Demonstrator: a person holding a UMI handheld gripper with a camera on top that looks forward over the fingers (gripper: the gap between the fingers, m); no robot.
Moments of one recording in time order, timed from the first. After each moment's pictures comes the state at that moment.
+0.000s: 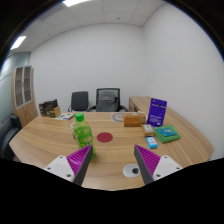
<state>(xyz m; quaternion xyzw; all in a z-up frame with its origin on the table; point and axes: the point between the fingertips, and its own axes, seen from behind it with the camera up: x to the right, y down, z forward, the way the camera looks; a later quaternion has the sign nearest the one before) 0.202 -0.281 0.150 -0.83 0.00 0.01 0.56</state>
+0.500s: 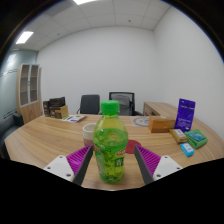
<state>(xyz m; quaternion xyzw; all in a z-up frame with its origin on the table) 0.087 -0.157 0.082 -0.80 -0.04 0.03 0.60</state>
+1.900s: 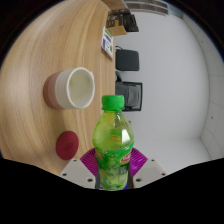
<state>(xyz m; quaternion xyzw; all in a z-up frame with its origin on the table) 0.153 -0.002 0.114 -0.63 -0.52 -0.47 0.32</state>
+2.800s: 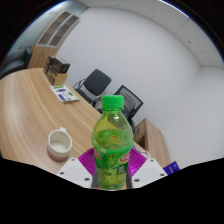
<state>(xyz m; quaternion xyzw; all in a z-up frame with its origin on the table) 0.117 -0.004 0.149 -0.79 -0.29 -0.18 0.51</state>
